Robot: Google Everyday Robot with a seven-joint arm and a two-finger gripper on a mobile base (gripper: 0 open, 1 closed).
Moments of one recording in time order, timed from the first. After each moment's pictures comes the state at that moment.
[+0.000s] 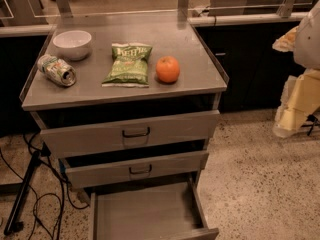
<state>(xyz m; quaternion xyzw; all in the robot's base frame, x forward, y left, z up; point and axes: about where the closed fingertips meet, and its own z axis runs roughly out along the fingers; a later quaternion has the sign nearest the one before) 0.438 -0.216 0.978 -0.60 0.78 -0.04 0.16</state>
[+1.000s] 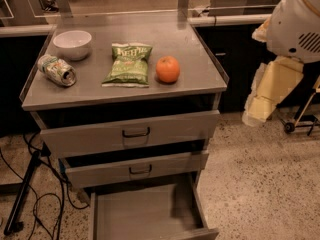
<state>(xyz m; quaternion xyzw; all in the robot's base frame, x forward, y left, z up) 0.448 -0.168 0.995 -0.59 0.78 -0.02 0.19</state>
